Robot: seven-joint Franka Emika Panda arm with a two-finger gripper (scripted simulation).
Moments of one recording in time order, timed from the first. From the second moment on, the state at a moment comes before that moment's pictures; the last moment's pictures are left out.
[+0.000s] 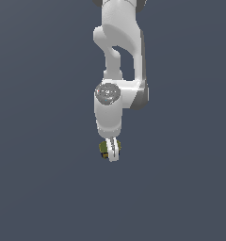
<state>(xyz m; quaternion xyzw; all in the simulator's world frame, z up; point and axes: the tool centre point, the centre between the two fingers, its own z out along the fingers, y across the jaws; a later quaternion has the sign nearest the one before) 0.039 -0.014 0.110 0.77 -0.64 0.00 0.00</state>
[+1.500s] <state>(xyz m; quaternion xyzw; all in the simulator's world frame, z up) 0.040 -0.014 0.059 0.76 -0.65 0.00 0.00</state>
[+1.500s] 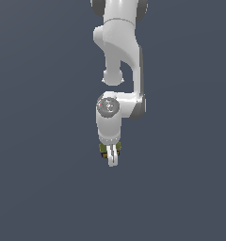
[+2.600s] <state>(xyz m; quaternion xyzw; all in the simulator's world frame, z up) 0.076 -0.072 0.192 0.74 -0.67 0.06 -0.04</state>
